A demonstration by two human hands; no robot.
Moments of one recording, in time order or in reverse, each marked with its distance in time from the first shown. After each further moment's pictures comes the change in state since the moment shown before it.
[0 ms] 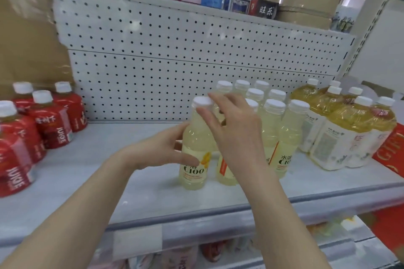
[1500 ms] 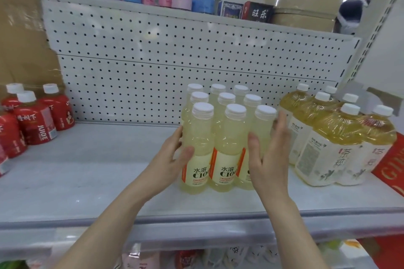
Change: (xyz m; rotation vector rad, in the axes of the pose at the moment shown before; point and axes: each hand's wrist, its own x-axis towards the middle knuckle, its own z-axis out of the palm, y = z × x) left_hand 0.045 0.021 0.115 -0.162 0.455 0.116; right_hand -0.038 0.169 -0.043 0.256 0.035 0.220
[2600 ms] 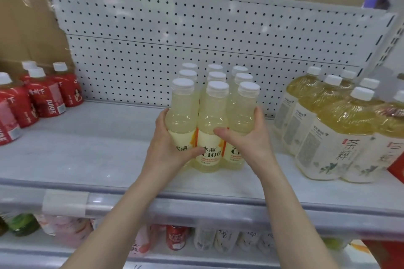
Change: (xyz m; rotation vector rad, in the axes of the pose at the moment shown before) left_hand -0.001 -0.007 0.057 0.252 0.521 -0.109; right_hand 0.022 0.019 -0.001 0.457 -0.389 0.357
